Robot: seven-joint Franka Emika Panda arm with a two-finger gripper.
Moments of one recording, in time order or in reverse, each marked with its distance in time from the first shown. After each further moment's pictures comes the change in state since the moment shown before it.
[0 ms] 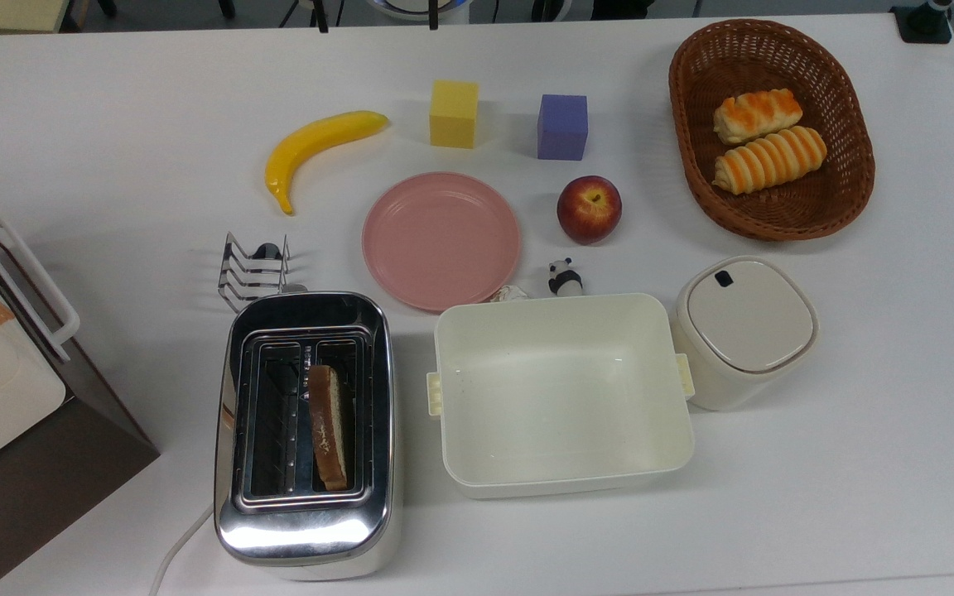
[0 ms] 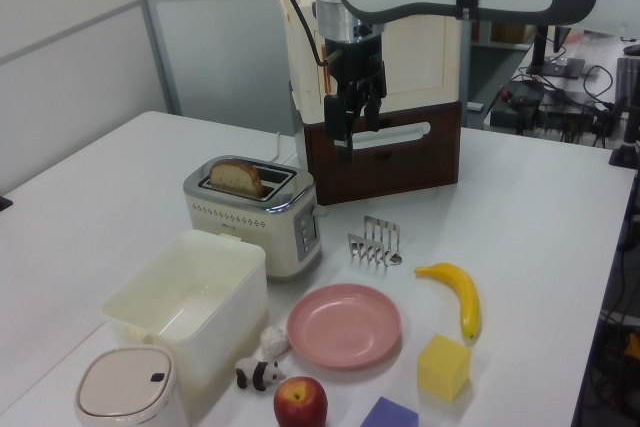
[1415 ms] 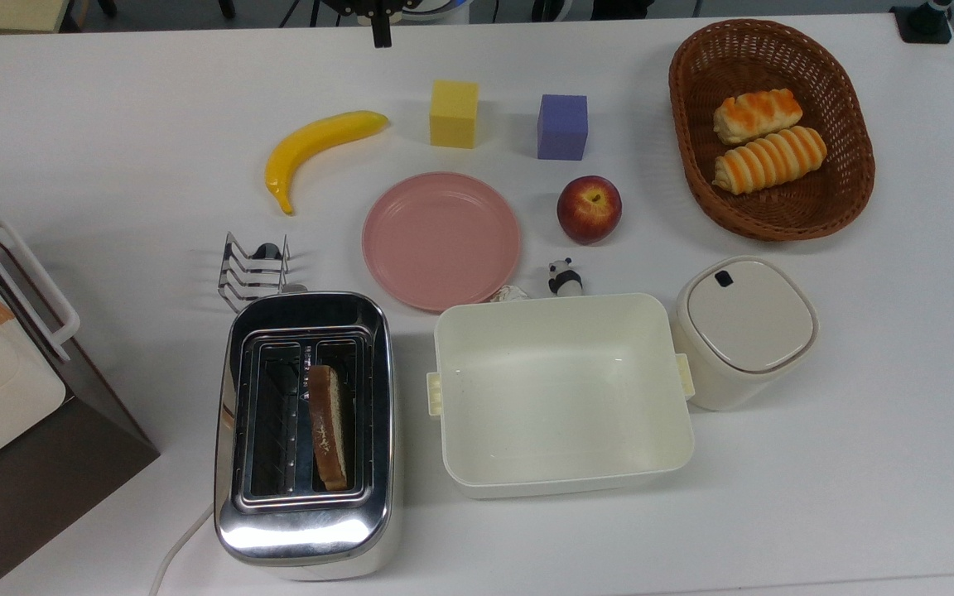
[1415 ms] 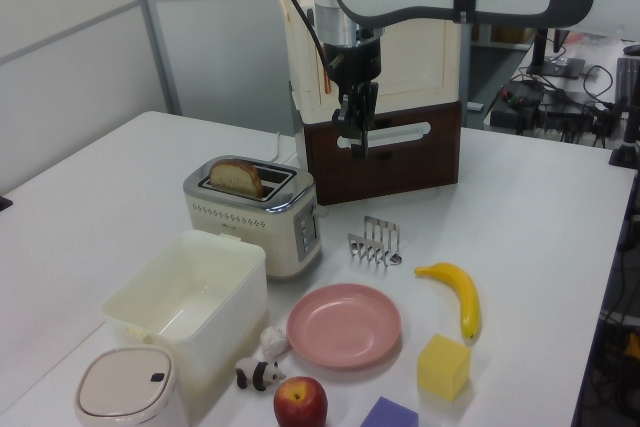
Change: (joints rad) arm 0.000 0.005 0.001 -0.005 0.002 0.000 -0.102
